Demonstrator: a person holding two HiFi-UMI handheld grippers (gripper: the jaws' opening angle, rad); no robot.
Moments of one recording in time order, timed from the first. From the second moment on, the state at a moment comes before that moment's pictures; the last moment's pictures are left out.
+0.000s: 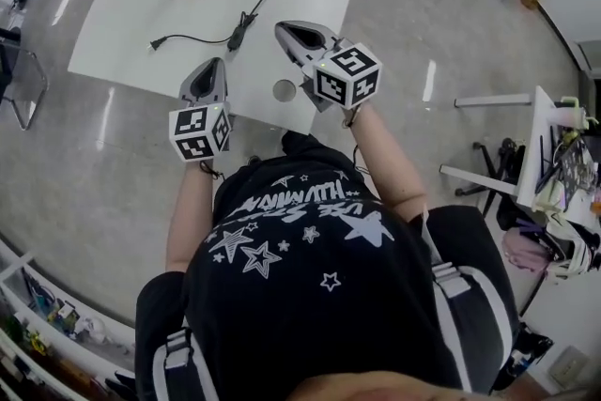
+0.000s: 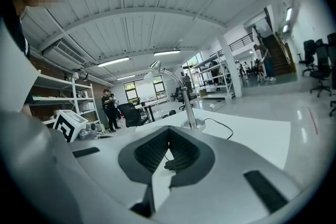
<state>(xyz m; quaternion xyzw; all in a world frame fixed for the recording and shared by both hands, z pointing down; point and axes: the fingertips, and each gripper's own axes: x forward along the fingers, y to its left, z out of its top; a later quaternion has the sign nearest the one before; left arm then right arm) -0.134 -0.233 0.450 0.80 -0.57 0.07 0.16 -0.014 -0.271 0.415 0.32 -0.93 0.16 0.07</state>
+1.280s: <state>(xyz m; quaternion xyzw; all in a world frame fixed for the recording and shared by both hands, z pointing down) -0.100 -0.303 0.575 0.74 -0.58 0.25 0.21 -0.047 -0.330 0.503 0.13 -0.96 0.21 0.16</state>
